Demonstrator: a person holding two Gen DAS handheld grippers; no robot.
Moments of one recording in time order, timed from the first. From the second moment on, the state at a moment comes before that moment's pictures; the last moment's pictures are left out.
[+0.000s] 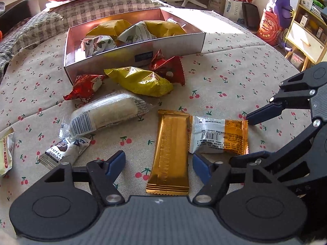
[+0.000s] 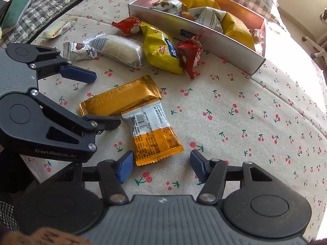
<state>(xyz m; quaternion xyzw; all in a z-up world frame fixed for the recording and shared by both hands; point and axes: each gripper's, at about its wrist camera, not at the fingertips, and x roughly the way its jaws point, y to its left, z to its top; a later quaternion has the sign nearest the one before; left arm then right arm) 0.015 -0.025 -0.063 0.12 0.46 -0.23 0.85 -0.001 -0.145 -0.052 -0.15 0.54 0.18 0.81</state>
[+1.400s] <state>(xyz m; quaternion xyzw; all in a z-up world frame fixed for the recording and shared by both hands) 0.021 -0.007 -0.028 0.04 0.50 -0.20 0.84 0.017 -0.158 -0.023 -0.11 0.48 0.17 0.85</state>
